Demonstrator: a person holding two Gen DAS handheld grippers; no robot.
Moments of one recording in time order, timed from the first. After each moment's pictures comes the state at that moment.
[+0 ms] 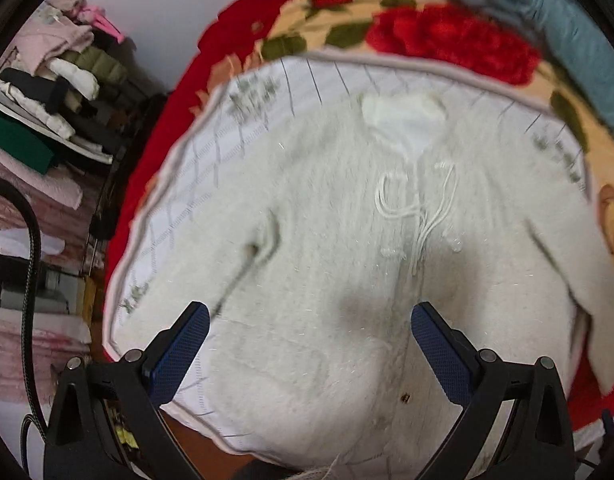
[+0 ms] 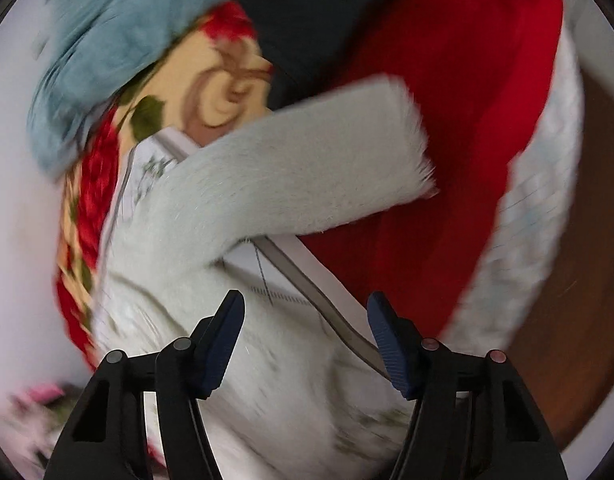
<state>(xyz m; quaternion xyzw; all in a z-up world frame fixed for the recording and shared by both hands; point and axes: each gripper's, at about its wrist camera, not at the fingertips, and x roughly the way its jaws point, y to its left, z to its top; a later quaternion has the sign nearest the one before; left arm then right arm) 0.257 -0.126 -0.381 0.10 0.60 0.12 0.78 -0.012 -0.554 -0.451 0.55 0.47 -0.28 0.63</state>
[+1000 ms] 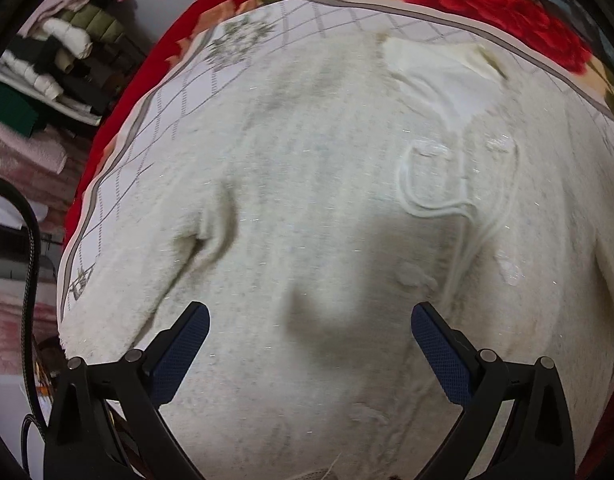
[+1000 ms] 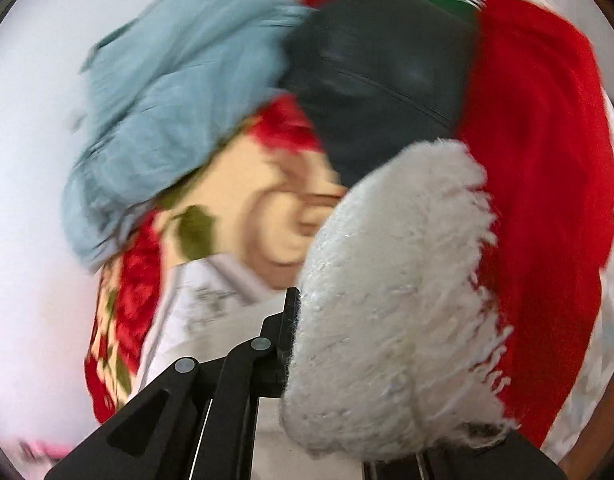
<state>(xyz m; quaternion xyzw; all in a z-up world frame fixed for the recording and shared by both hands) 0.309 -0.110 -0.485 0.05 0.63 0.15 0.76 0.143 -0.577 -0.423 0.49 0.31 -0.32 0.75</state>
